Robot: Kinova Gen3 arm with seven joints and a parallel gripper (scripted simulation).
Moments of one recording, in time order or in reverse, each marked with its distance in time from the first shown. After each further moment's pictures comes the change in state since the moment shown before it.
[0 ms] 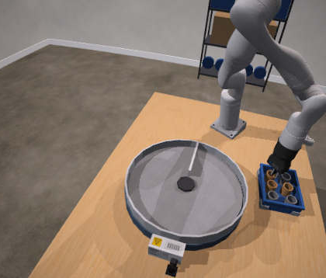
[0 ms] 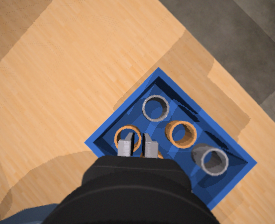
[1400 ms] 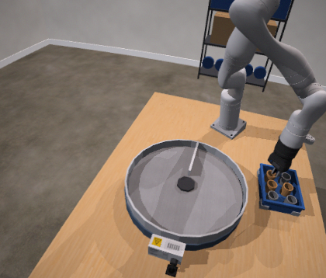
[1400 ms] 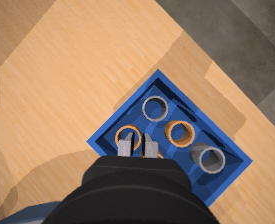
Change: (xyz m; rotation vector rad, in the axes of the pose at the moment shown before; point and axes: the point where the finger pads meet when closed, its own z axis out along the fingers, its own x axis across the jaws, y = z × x) arm 0.000 0.000 -0.007 0.000 0.000 0.000
